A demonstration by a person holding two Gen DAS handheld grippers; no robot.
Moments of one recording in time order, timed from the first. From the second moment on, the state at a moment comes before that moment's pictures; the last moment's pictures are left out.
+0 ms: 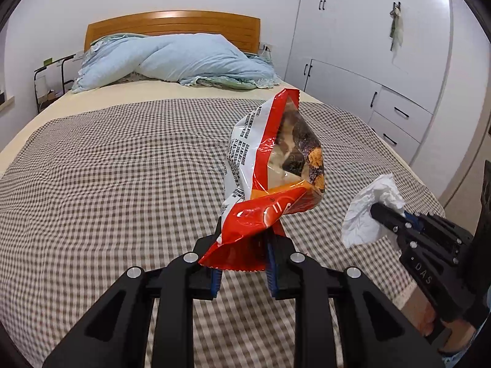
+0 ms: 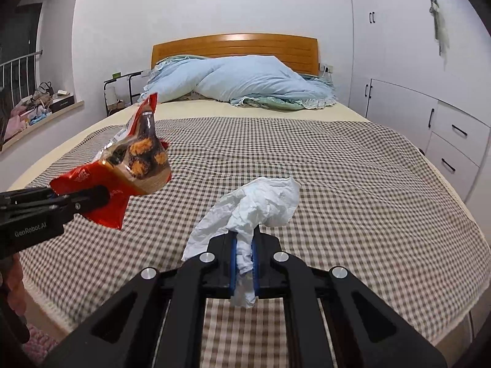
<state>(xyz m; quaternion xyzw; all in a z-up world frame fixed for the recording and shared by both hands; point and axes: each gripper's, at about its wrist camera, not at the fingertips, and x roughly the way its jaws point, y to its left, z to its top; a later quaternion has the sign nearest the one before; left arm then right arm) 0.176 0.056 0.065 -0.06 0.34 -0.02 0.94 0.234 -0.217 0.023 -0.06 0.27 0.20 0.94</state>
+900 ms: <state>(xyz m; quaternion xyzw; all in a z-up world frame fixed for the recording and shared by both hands) 0.040 0.020 0.052 -0.04 0.33 -0.04 0.94 0.132 -0.262 0.024 -0.03 0.26 0.19 0.95</state>
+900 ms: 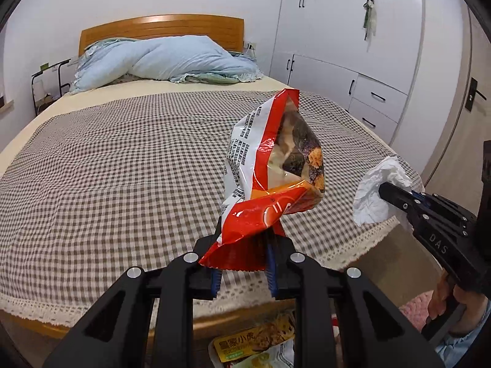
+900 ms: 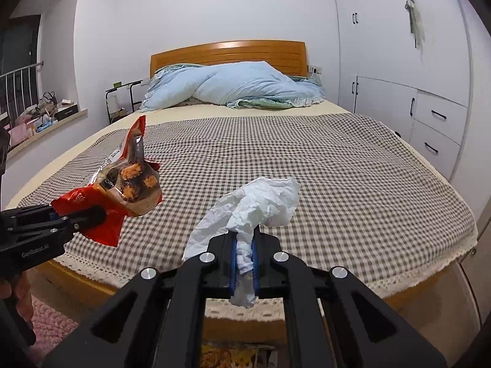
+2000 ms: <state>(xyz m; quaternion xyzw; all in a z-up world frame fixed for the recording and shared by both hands) -0.065 -0.007 0.025 -0.02 0.35 -0.05 0.93 0.037 -0.279 -0.014 -0.06 0.29 0.20 0.93</state>
